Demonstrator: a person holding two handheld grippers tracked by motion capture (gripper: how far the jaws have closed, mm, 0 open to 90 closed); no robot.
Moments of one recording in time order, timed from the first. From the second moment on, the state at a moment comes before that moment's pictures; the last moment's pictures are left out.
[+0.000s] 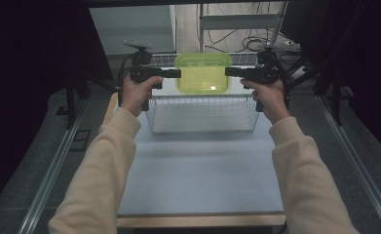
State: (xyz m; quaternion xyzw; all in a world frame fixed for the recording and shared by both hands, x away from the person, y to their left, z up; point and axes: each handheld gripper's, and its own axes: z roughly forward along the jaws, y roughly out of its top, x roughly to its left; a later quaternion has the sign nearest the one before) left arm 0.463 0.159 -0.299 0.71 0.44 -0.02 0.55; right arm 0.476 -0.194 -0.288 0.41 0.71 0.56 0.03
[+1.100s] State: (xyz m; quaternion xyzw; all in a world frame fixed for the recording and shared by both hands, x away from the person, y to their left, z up) left arm 0.509 0.148 -0.328 0.69 0.49 -0.05 0.53; right arm 0.519 -0.191 -0.315 0.46 0.71 0.53 0.04
